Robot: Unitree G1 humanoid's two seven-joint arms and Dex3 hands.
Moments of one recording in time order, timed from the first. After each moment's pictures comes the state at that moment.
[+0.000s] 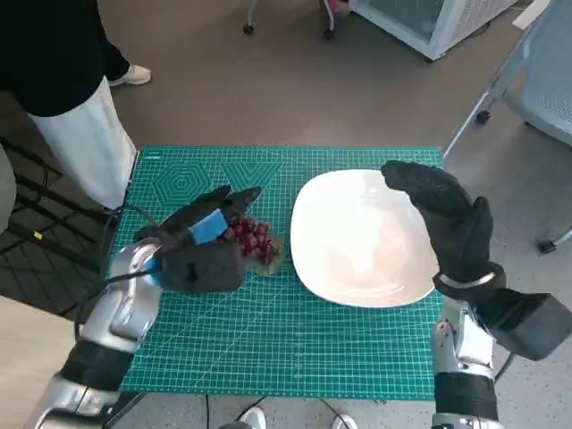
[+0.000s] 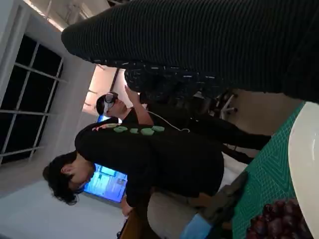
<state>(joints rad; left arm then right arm) -0.58 0.46 -0.28 0.30 0.59 0.17 -0.46 -0.55 -0.14 -0.18 0.54 0.39 -0.68 0.68</state>
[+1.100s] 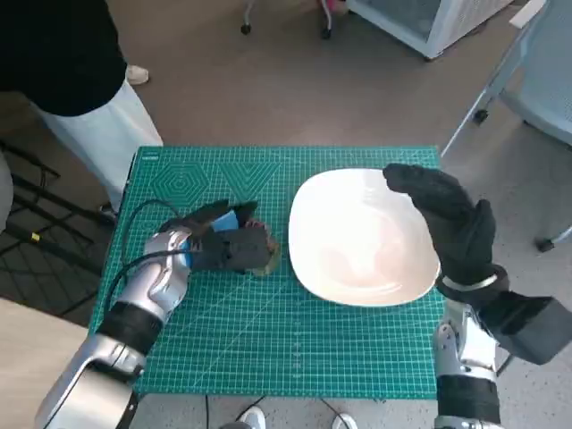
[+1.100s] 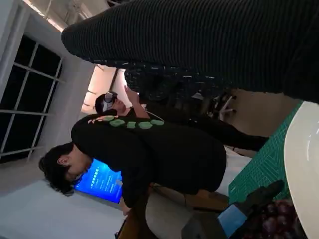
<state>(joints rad) -0.79 0.38 -0.43 0.78 0.60 0.15 -0.39 -0.53 -0.14 -0.18 0.52 0.39 -0.67 0.69</state>
